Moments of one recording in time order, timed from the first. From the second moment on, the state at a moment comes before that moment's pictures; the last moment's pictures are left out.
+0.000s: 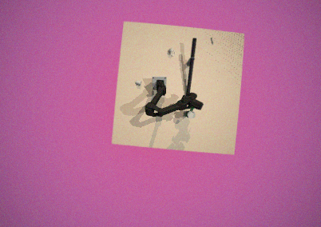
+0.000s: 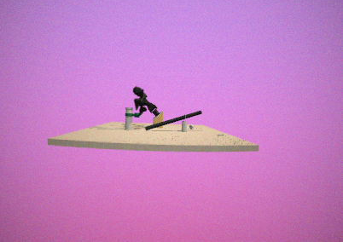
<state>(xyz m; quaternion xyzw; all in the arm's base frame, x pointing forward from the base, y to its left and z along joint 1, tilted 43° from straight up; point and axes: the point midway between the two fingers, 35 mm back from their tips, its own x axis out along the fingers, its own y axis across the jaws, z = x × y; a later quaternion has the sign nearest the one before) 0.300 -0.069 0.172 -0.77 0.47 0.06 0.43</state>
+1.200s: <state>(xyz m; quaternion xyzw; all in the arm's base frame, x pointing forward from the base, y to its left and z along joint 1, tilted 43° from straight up) 0.326 -0.105 0.146 -0.77 0.47 0.06 0.43</state>
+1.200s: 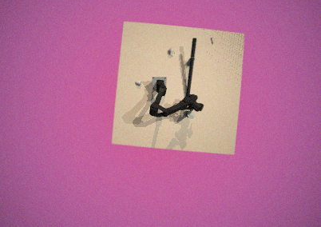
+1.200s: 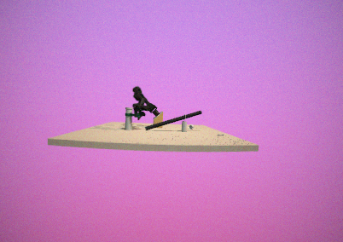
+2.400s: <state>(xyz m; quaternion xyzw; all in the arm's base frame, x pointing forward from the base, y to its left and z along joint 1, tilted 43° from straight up) 0.308 -0.104 0.141 -0.80 0.44 0.14 0.39</state>
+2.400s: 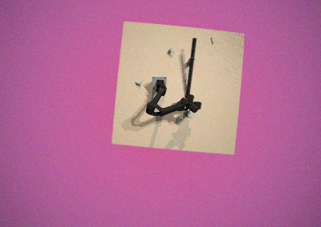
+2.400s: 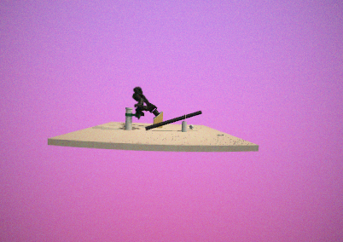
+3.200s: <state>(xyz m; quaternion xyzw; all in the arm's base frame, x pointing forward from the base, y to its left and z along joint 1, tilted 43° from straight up) 0.294 -0.104 0.140 -0.82 0.41 0.20 0.35</state>
